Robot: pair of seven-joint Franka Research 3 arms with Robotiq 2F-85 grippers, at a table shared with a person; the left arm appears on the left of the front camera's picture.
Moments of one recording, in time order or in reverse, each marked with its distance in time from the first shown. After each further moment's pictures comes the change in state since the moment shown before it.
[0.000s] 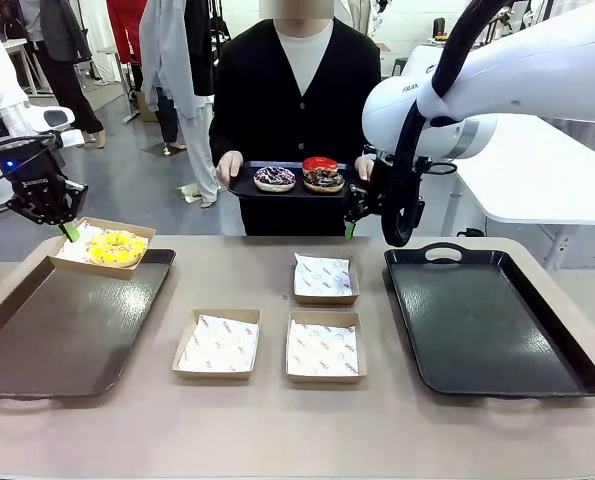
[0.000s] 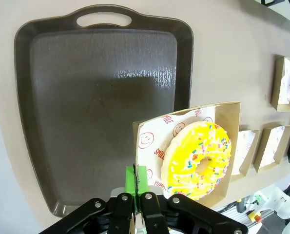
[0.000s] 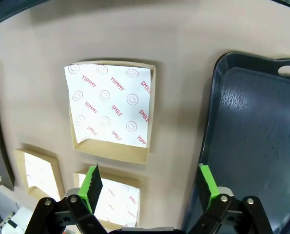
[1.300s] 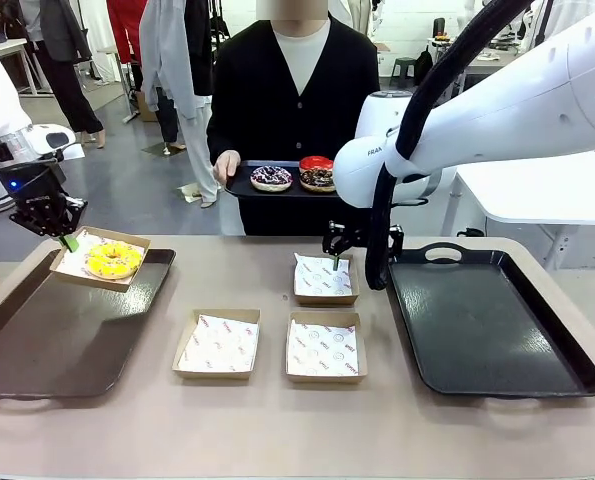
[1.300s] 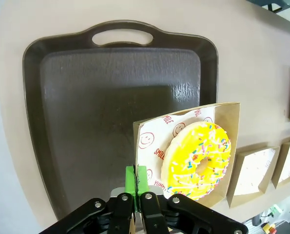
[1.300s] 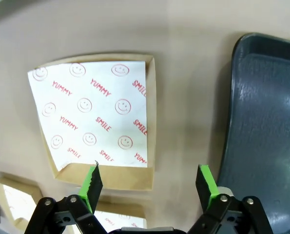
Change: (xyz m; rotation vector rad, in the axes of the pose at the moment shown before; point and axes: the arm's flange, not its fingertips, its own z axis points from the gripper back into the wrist) left arm 0.015 0.023 -0.036 0.041 -0.072 -0.031; right arm -0.011 0.029 -0.072 -0.128 -0.011 -0.072
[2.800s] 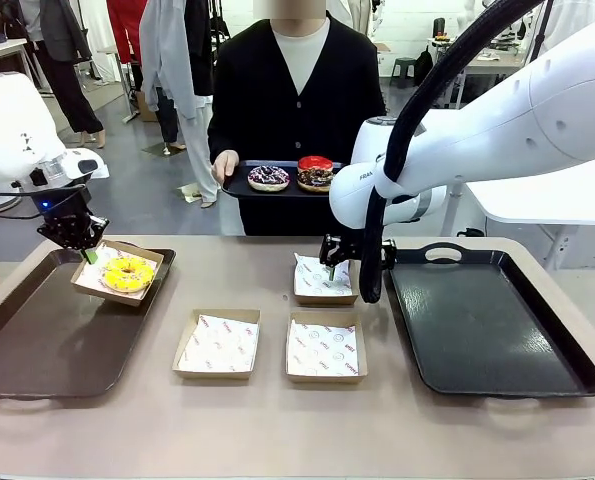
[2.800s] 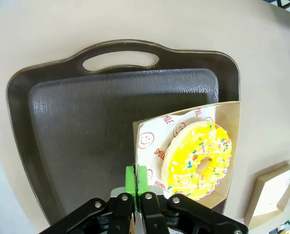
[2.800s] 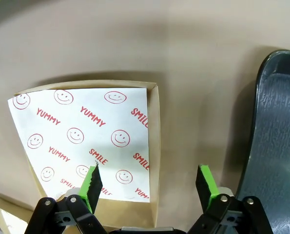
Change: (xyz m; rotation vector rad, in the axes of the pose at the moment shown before) left arm 0.028 -0.011 -0.053 0.066 -0.008 -0.065; right arm 0.014 0.000 -0.041 0.014 -0.009 -0.014
